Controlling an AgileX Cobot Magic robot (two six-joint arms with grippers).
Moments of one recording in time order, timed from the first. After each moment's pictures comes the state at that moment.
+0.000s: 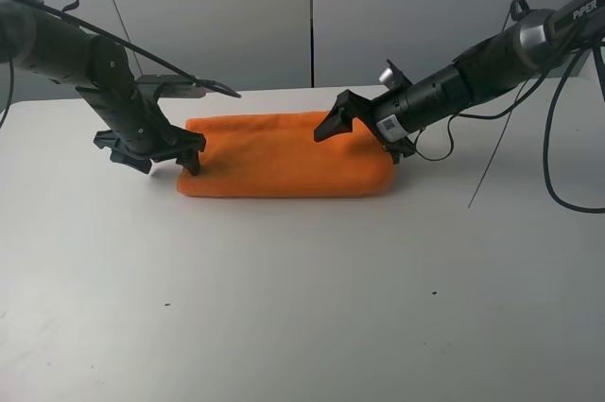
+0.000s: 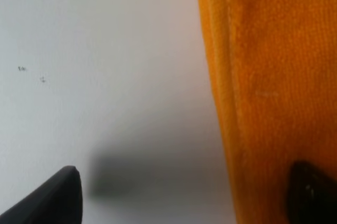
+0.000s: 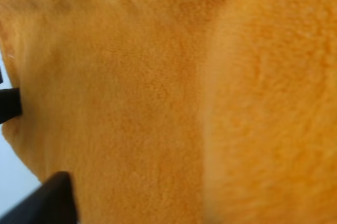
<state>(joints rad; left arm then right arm) -0.24 2.12 -1.27 0.01 0.52 -0.15 0.20 2.27 -1.32 1.26 0.79 -0.81</state>
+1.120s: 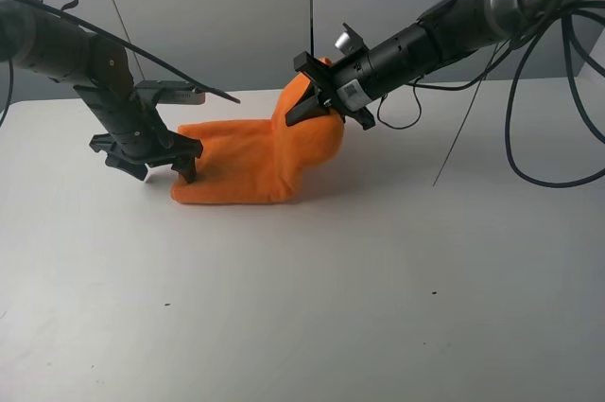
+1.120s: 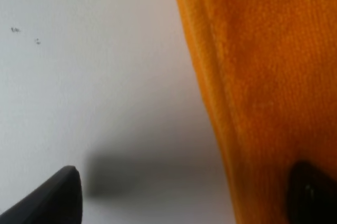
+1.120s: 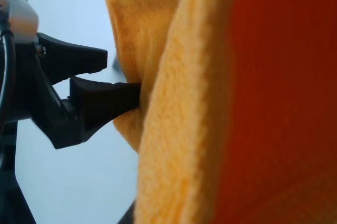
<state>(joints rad) -0.24 2.12 -1.27 0.01 0.60 -0.13 0.33 2.24 -1.49 1.19 0.91 -0.64</state>
